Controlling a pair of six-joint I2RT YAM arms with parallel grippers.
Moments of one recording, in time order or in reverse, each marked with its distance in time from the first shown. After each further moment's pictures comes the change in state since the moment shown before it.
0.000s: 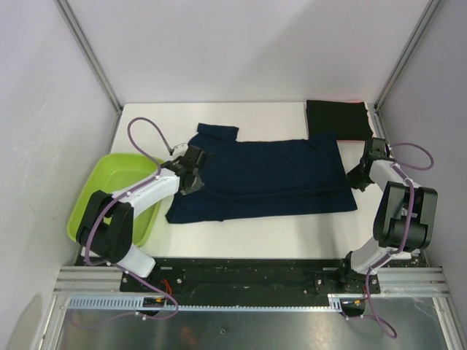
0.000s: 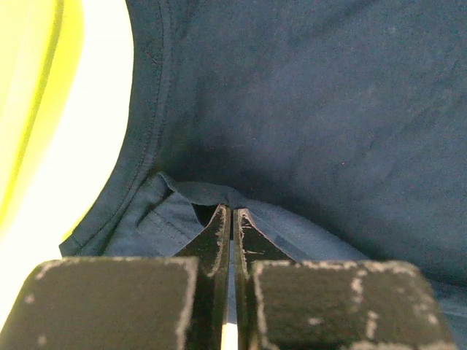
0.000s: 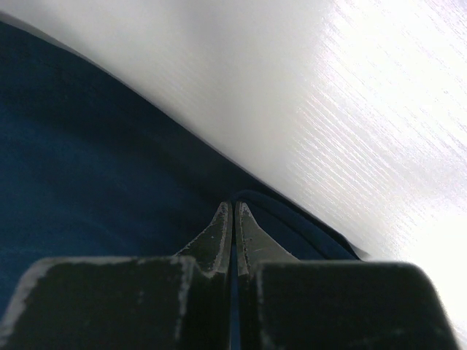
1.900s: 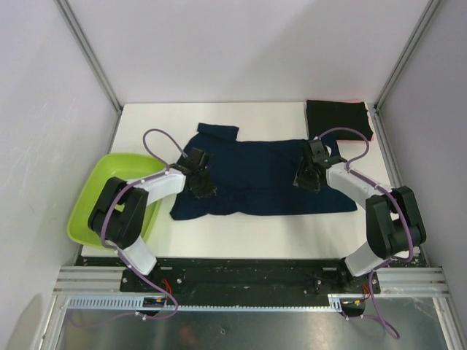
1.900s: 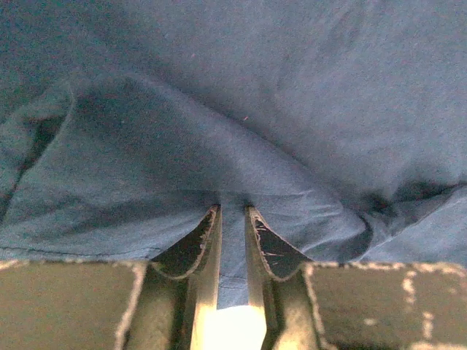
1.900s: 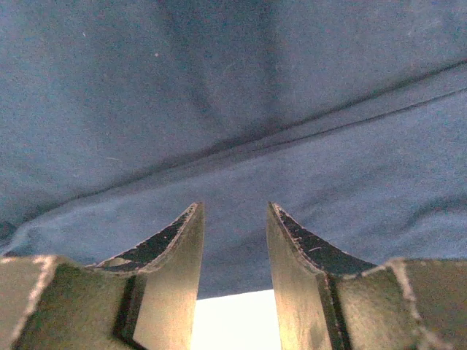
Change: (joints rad) left arm 0.019 0.131 -0.055 0.213 0.413 0.023; right arm 0.561 -0.048 0.016 -0.029 0.021 -0.062
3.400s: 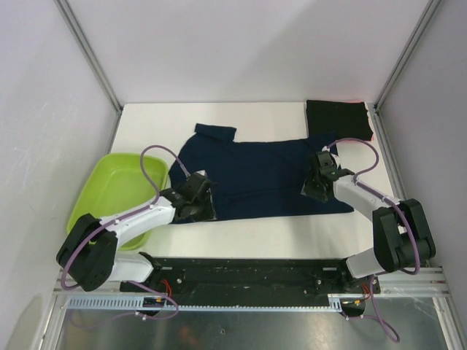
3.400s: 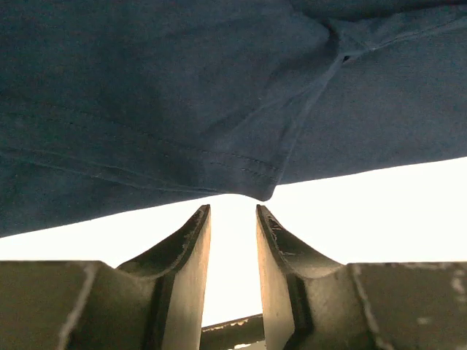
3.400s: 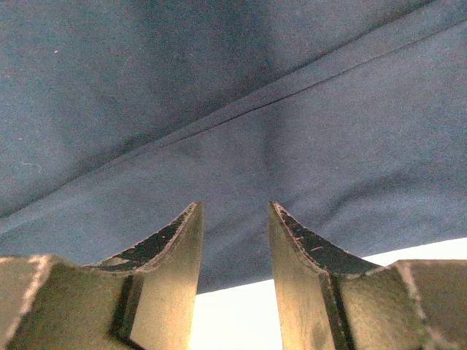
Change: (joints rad) left arm -0.183 -0.348 -0.231 -0.094 -0.035 -0.008; right arm -0.033 -0.110 -0.181 0.071 0.056 -0.011
